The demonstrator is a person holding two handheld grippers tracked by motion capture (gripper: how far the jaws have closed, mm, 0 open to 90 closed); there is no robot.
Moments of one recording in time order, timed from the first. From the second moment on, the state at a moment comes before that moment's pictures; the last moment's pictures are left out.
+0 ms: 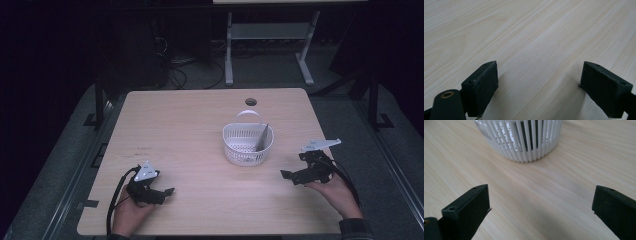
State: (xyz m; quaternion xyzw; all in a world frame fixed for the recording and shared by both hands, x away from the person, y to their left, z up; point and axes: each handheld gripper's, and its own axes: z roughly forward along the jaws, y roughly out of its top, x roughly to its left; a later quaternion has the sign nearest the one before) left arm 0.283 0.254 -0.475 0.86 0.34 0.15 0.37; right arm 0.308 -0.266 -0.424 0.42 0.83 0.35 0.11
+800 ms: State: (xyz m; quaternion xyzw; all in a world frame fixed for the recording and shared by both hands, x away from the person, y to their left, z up) left arm 0.283 0.255 -0.475 0.86 0.33 0.15 0.37; right arm 0.271 -0.287 -0.474 0.46 0.81 0.34 0.14
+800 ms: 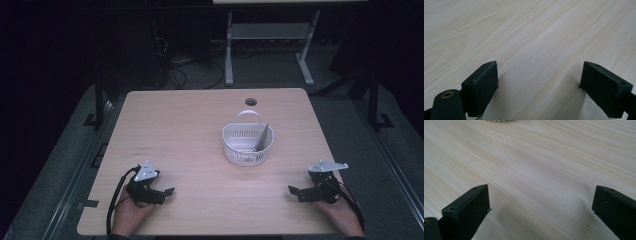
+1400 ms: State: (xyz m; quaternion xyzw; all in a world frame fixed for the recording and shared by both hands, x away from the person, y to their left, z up) left arm 0.282 0.255 -0.475 0.86 0.33 0.14 0.37; right arm 0.264 -0.290 -0.483 0.47 0.80 0.33 0.18
